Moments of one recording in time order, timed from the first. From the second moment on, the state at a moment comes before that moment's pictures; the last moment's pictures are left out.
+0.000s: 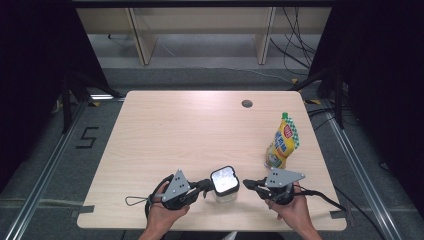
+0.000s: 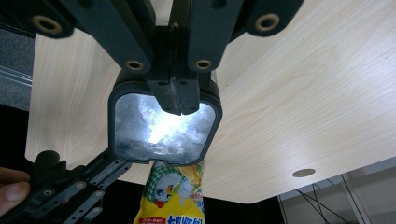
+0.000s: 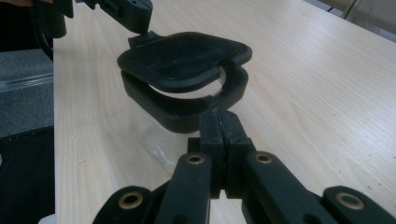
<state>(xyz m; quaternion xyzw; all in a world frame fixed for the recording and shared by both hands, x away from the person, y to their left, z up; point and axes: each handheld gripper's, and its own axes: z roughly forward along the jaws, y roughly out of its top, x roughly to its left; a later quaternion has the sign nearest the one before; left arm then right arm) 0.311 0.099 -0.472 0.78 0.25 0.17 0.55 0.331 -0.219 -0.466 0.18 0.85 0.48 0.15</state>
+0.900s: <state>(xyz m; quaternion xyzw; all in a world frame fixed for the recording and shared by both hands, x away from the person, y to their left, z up) 0.312 0.121 -0.482 0.81 0.26 0.12 0.52 0.329 -0.193 -0.440 0.14 0.84 0.49 0.17</state>
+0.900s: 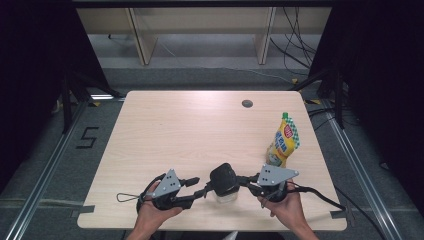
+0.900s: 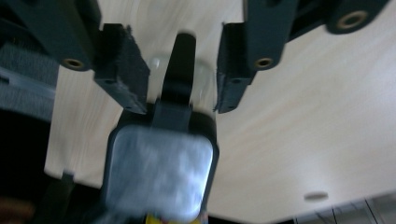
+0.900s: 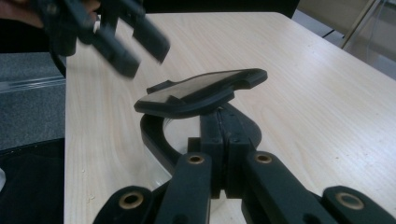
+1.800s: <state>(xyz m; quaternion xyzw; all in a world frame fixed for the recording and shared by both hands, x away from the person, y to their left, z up) 0.323 0.103 -0.508 0.84 0.22 0.12 0.49 0.322 -0.127 -0.419 0.08 0.84 0.52 0.15</state>
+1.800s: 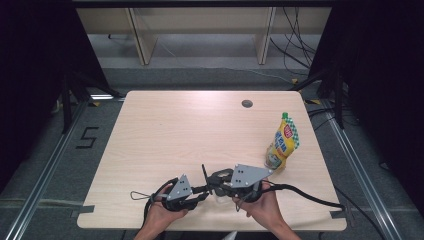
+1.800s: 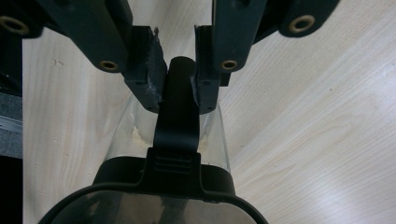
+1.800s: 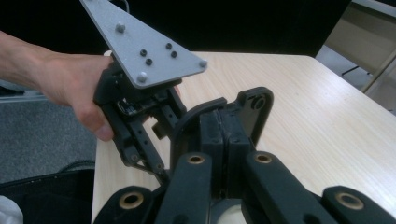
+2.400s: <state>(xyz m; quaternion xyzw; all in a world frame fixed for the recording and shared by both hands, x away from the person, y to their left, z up) 0.321 0.109 -0.505 0.83 0.23 0.12 0.50 0.323 -0.173 -0.419 0.14 0.82 0.53 0.17</state>
